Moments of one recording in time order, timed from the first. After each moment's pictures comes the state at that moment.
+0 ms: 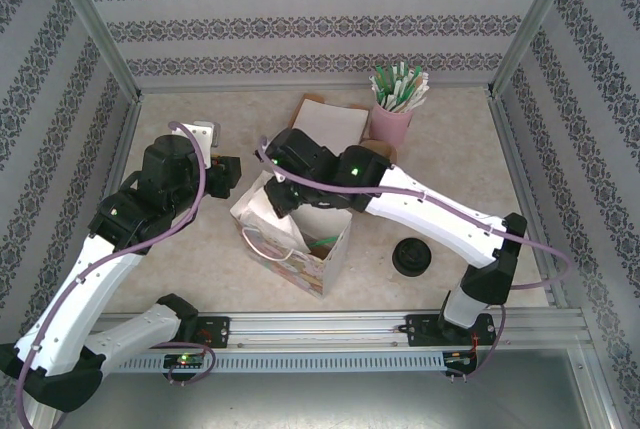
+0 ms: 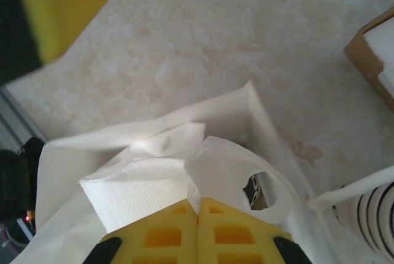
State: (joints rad) left arm -0.48 0.94 1.24 -0.84 -0.10 -0.31; right arm 1.09 1.67 1.83 -1.02 0.06 0.39
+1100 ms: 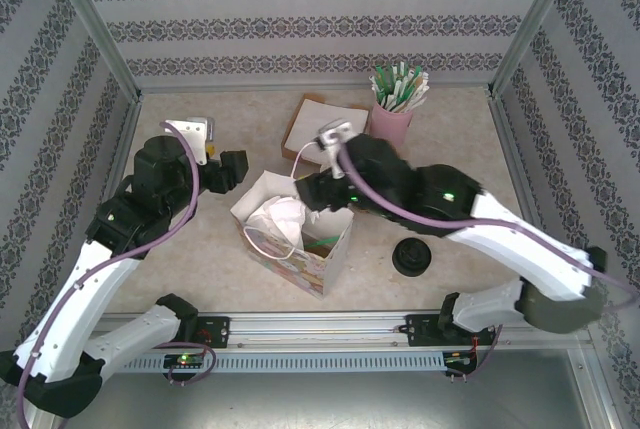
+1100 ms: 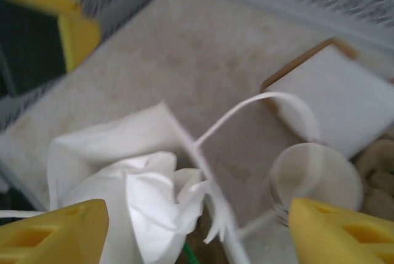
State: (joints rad) left arm -0.46 0.89 1.19 -0.70 -0.10 -0.29; right arm 1.11 1.27 1.65 -0.95 0.37 0.38
